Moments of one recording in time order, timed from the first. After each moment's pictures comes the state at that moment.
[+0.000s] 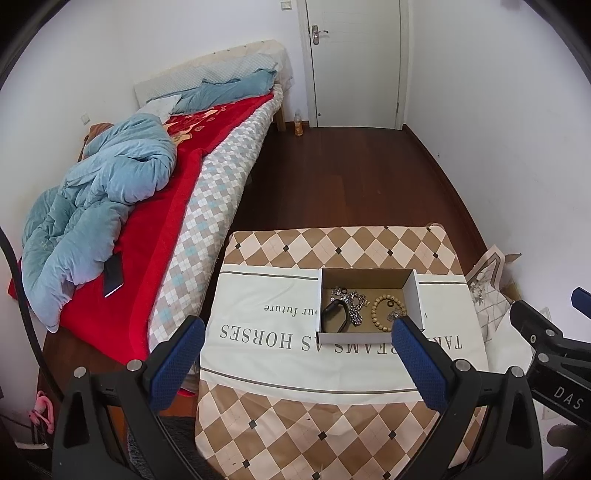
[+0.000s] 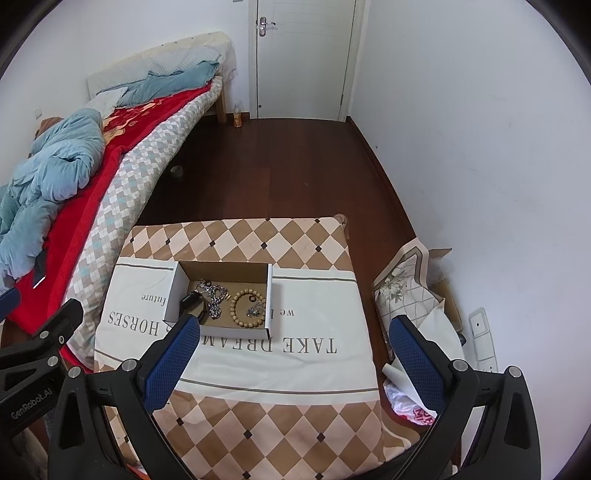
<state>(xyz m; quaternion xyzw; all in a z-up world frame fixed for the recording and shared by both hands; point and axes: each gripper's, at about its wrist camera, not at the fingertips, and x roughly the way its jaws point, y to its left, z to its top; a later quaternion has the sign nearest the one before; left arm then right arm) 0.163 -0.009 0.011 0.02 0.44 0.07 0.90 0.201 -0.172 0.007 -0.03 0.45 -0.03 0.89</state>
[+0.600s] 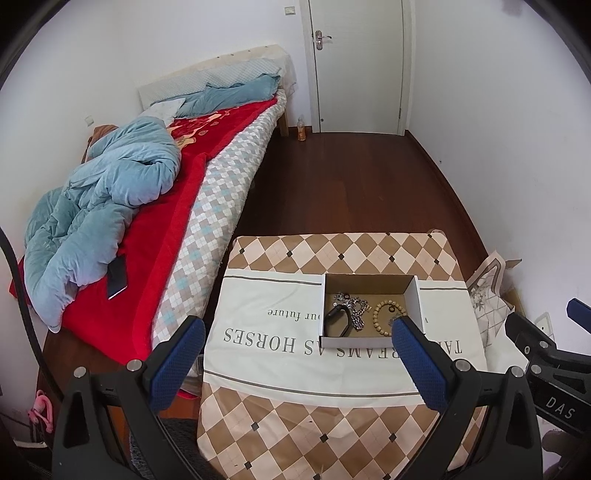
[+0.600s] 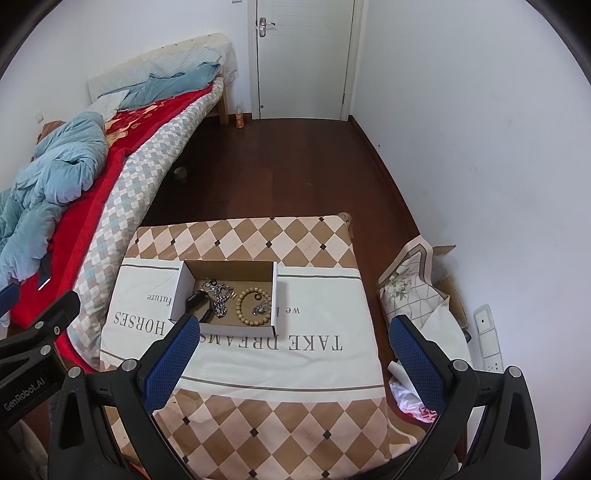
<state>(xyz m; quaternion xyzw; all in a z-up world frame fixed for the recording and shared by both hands) 0.159 -0.008 0.017 0.02 0.43 0.07 0.90 0.195 -0.170 0.008 -0.02 0.45 -0.02 0.89</state>
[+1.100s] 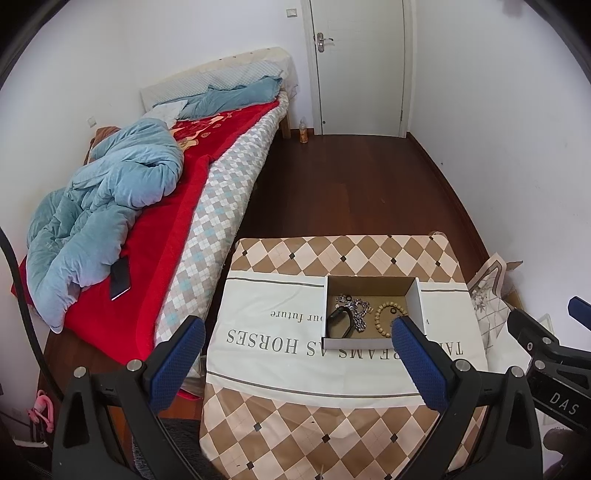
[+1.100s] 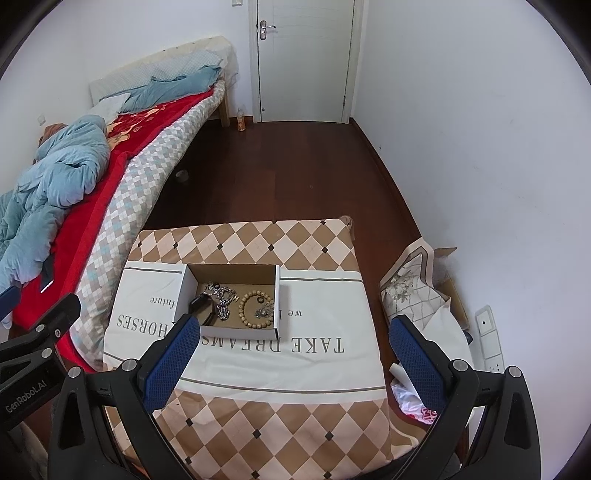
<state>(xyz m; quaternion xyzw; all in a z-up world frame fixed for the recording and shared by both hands) 0.156 -0.006 0.021 0.01 0.43 0.08 0.90 0.196 -0.170 0.013 -0.02 0.45 -0.02 0.90</state>
